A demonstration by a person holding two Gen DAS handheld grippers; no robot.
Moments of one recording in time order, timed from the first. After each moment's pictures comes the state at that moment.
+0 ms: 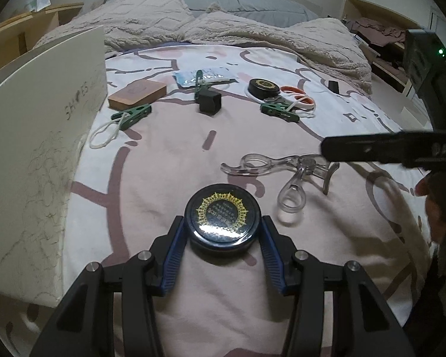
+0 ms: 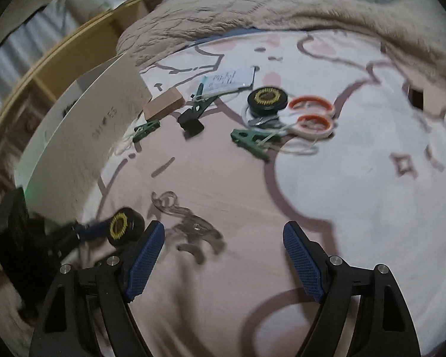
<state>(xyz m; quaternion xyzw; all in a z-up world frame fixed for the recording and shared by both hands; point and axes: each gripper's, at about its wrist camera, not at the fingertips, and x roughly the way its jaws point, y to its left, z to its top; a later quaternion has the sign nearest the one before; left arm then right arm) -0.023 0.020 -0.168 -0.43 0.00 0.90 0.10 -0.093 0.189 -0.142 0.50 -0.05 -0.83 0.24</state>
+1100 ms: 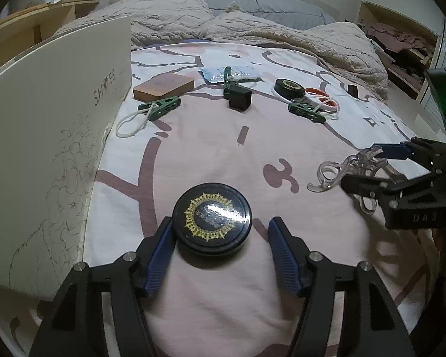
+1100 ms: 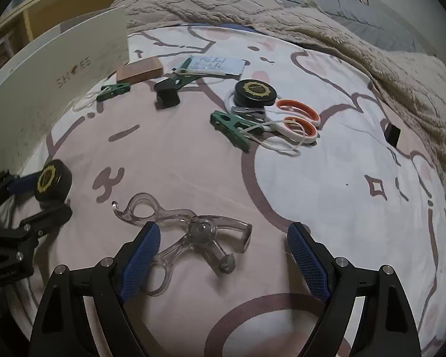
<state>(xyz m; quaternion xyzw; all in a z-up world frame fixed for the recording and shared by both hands) -0.023 -0.002 -0.177 -0.43 -0.01 0.90 0.07 -0.076 0.164 -0.160 0.47 0.13 -0.85 0.17</state>
